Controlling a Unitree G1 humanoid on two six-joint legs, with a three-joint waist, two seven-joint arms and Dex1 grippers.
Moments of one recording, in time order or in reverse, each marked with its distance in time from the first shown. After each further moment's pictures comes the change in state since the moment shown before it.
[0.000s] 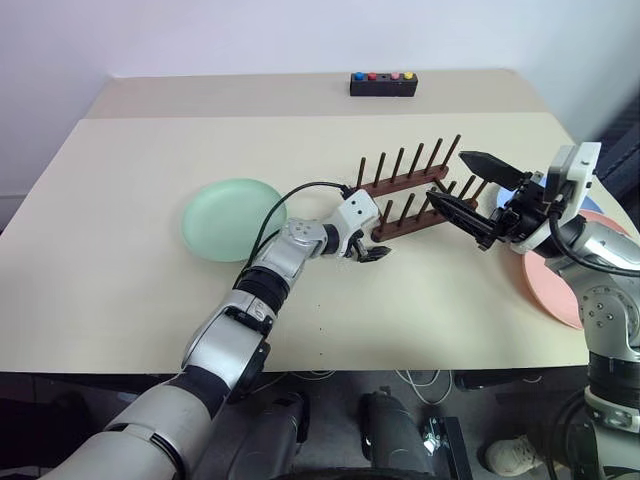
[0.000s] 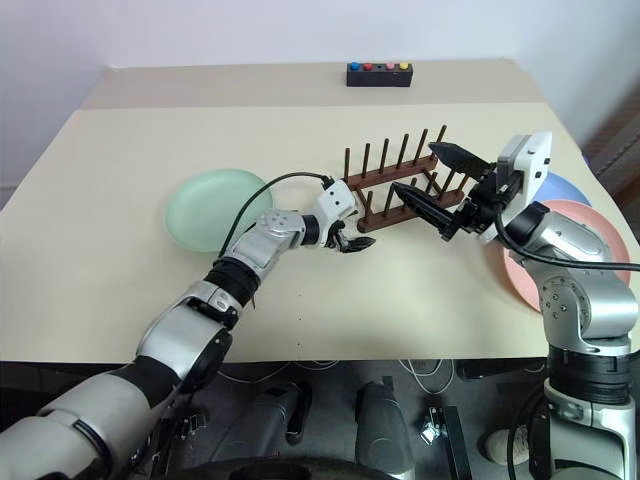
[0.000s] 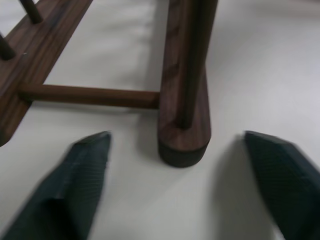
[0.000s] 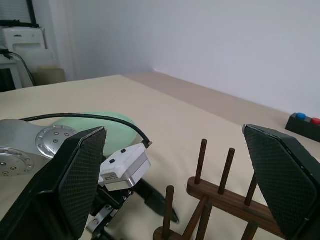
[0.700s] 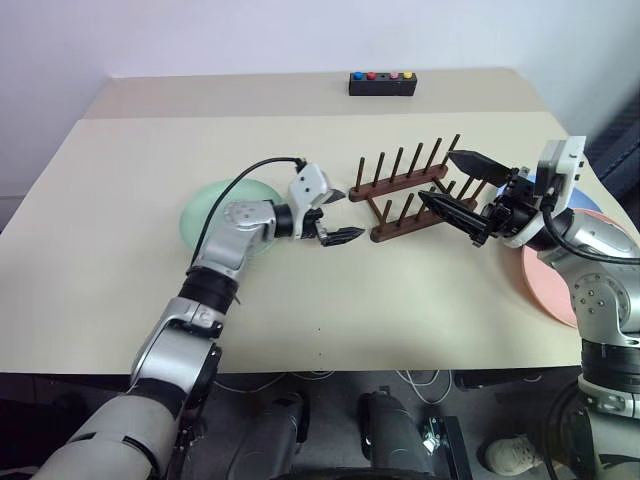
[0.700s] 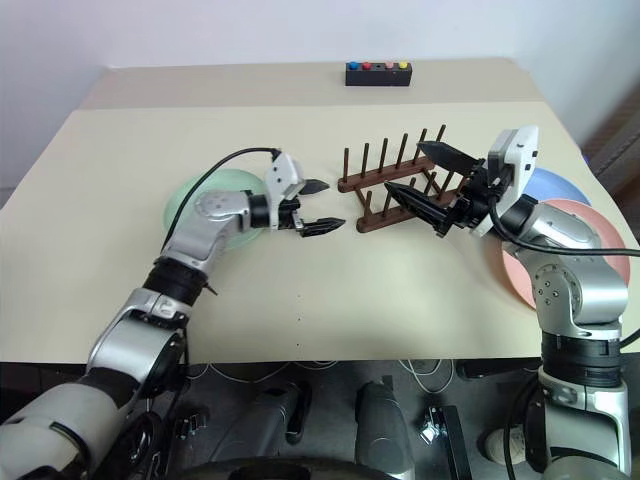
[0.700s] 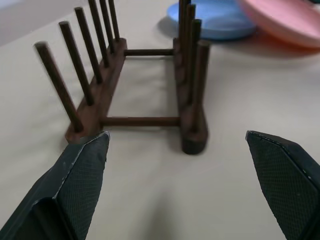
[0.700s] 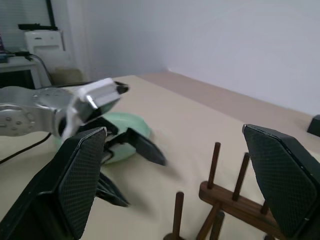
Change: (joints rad) left arm 0.070 0.223 0.038 -0.292 -0.167 0.005 -0.202; right arm -0.057 0.002 0.037 0.066 -0.002 0.000 0.055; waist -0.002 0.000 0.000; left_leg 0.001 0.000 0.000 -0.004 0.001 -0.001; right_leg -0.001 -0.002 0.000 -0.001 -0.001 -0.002
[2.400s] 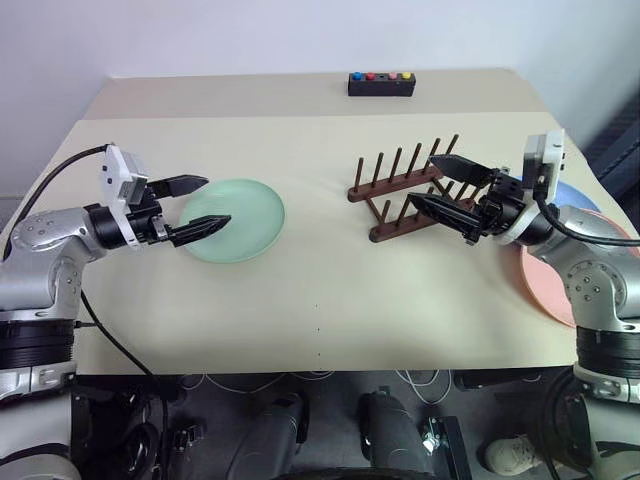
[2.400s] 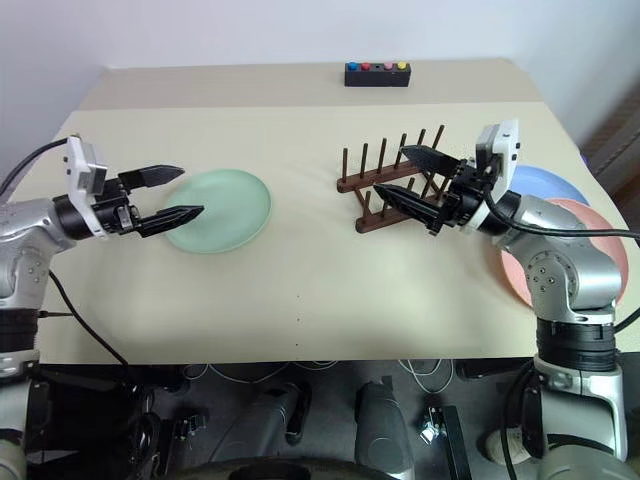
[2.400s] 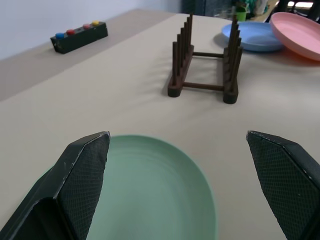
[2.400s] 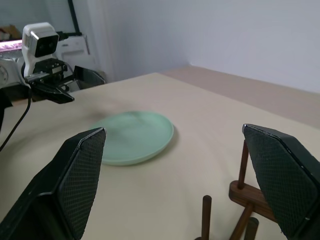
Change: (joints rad) left arm 0.390 0.559 0.428 -0.428 -0.370 0.171 -0.248; right arm -0.074 -0.016 0.039 0.035 0.050 0.110 0.054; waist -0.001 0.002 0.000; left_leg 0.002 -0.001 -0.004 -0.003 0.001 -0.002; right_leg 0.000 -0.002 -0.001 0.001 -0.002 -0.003
